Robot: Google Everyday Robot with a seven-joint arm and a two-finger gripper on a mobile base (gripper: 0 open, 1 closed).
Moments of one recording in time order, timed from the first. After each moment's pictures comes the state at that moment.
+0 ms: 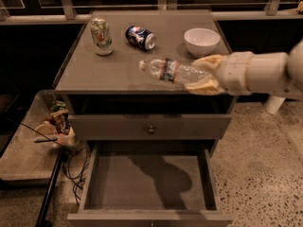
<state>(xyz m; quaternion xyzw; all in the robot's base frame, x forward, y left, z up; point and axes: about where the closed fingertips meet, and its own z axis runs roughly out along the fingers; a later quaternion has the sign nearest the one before) 0.575 -0.145 0.895 -0.54 0.66 0.05 0.53</state>
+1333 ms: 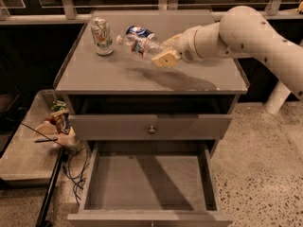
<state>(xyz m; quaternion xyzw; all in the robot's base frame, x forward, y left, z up) 0.707 -0.067 0.888 -0.47 0.73 0.13 0.49</state>
